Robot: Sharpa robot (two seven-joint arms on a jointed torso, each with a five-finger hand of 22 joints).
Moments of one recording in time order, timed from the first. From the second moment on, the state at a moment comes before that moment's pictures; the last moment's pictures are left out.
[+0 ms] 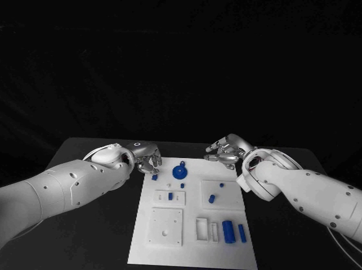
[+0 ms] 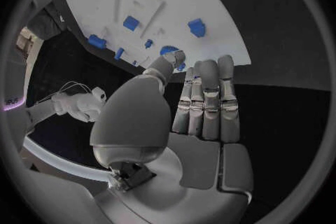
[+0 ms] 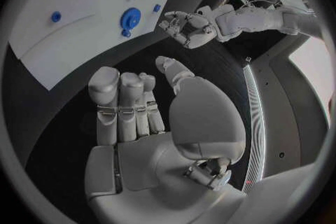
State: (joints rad) left arm 1.32 -0.53 -0.12 0.95 -1.50 -0.23 0.13; left_hand 1.26 -0.15 0.26 -0.14 0.56 1.11 0.10 0.07 0.21 1.29 0.05 0.07 0.06 1.22 -0.03 1.12 0.29 0.07 1.19 -0.06 0.29 1.31; right arm 1.10 -0.66 0.25 1.38 -1.17 -0.36 -0.26; right_hand 1.24 -0.15 0.26 -0.03 0.50 1.04 0.11 0.06 0.06 1.24 -0.01 0.89 1.04 1.46 -0.07 0.89 1.10 0.08 1.47 -0.10 0.84 1.31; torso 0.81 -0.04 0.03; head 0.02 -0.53
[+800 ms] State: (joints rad) left arm 1.29 -0.53 -0.19 0.90 -1.57 -0.24 0.12; left_hand 1.33 -0.17 0.10 -0.10 0.60 0.64 0.14 0.69 0.11 0.88 0.07 0.81 0.17 1.11 0.00 1.30 0.36 0.08 1.20 -0.03 0.30 1.31; right arm 1.10 -0.66 0.25 1.38 -1.16 -0.36 -0.27; right_hand 1.24 -0.15 0.25 -0.03 0.50 1.04 0.11 0.06 0.06 1.24 -0.01 0.89 1.04 1.46 -0.07 0.89 1.10 0.08 1.47 -0.10 0.84 1.31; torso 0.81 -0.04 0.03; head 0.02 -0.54
